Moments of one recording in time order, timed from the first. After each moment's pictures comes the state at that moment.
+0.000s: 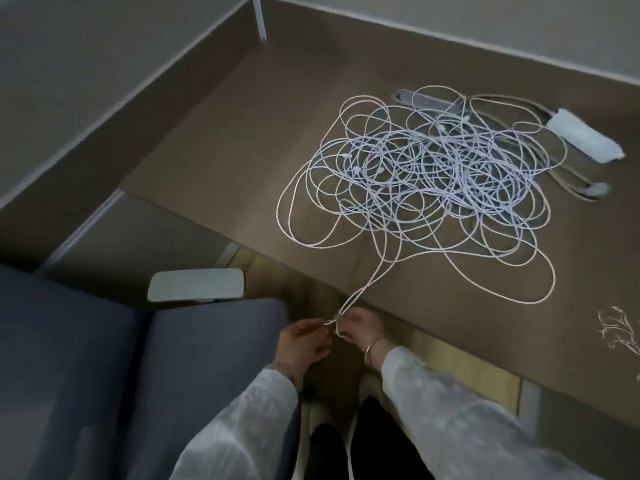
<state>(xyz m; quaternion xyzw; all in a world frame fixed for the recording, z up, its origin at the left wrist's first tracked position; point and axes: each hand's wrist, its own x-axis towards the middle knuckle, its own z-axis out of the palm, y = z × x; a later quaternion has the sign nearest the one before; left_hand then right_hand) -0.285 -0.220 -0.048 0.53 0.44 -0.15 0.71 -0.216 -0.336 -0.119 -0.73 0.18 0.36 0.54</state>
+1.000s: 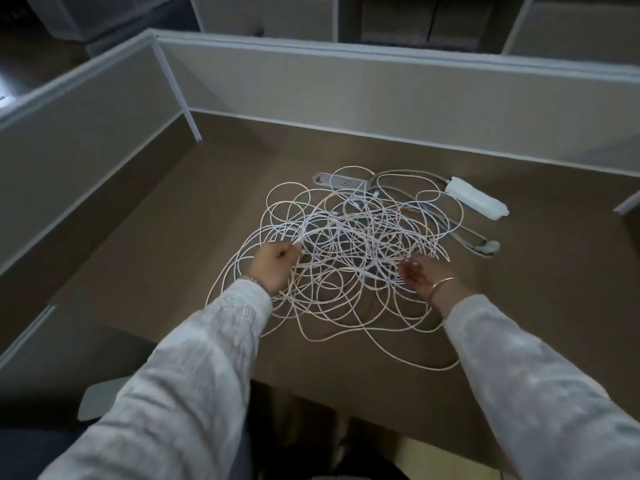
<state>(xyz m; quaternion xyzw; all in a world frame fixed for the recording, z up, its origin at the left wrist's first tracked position) -0.026 -0.277 0.096 0.86 0.12 -0.04 0.49 0.029 -0.545 0.049 -0.50 0.36 0.16 0.77</state>
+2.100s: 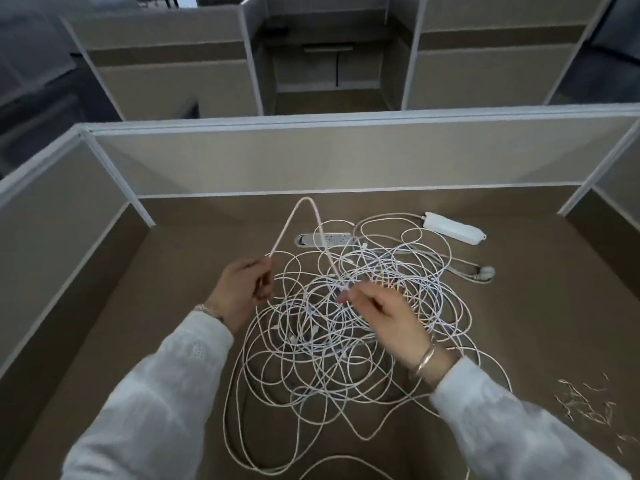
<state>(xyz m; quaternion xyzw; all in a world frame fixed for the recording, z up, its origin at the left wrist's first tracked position) 0.116 -0.171 0.153 0.67 0.12 -0.12 0.72 0.022 -0.390 0.143 -0.83 -0.07 -0.03 0.56</state>
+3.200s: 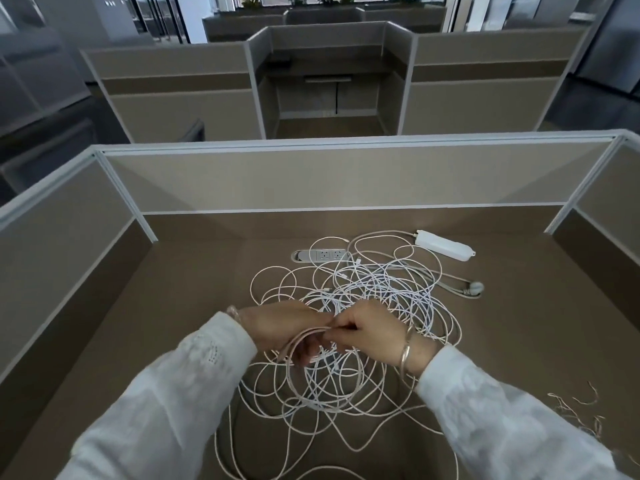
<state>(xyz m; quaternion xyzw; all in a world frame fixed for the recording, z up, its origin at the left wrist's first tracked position) 0.065 -0.219 0.183 0.77 -0.13 -0.45 0.43 0.024 -0.395 0.164 -0.92 -0.19 0.08 0.33</state>
